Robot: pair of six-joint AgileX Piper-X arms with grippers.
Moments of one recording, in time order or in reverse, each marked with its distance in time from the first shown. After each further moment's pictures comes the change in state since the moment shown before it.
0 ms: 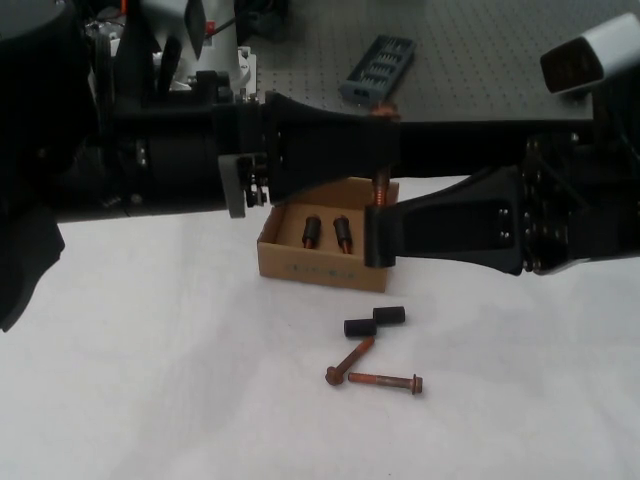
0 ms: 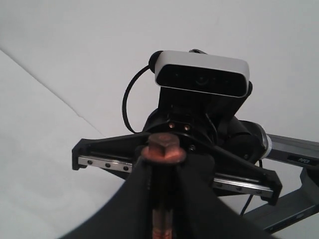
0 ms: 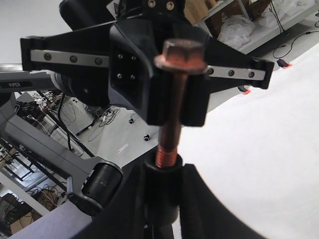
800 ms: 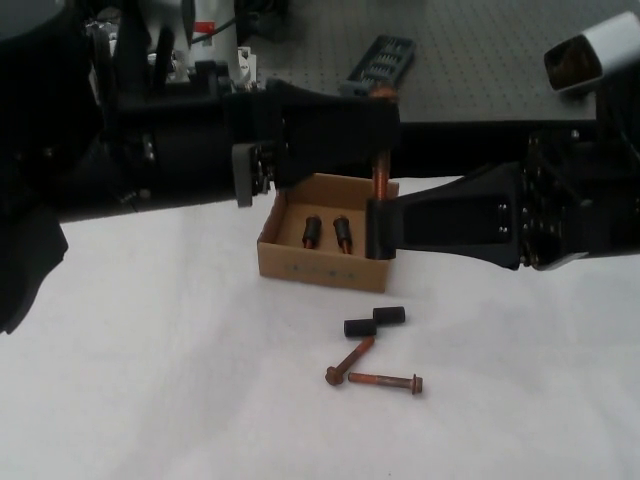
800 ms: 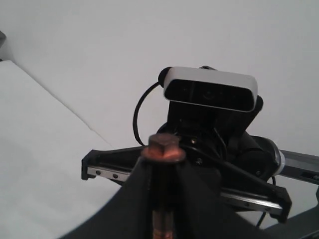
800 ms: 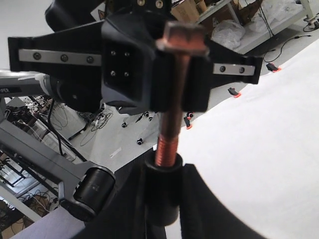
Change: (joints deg) left arm -0.2 -0.1 0.0 -1.0 -4.9 -0.1; right arm 0.0 0.0 0.0 0.0 0.4 0.0
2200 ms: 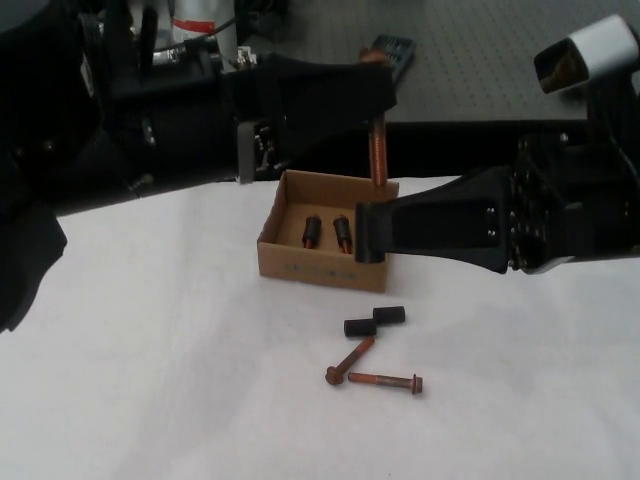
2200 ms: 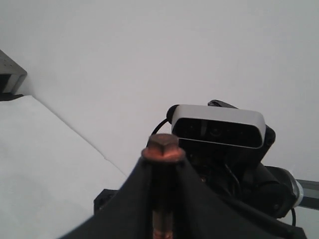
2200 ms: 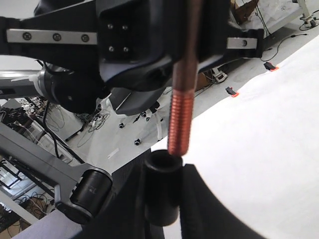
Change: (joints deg) left arm 0.0 0.0 0.0 -3.7 -5.4 0.0; right arm 1.6 0.0 0.0 -0.2 2.2 0.2
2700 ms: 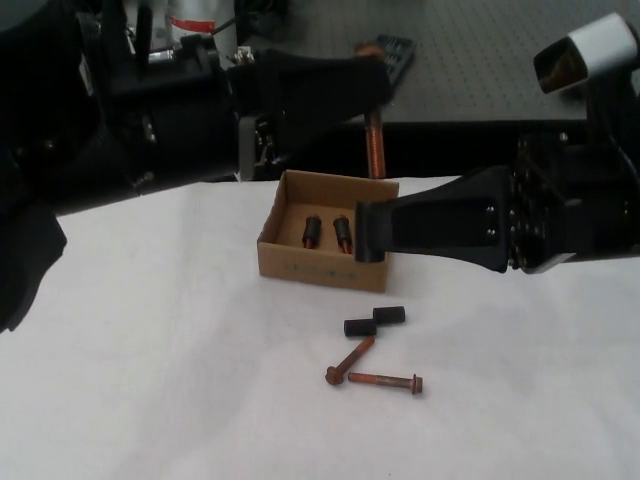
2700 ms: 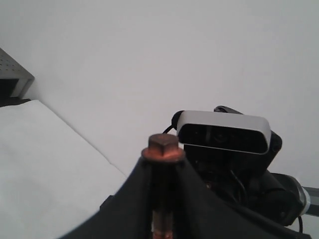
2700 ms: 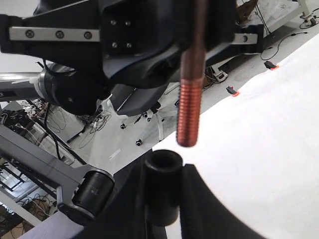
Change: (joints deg) left arm 0.0 0.0 0.0 -0.4 -2.3 0.0; right arm 0.0 0.0 0.0 -0.1 0.0 1.1
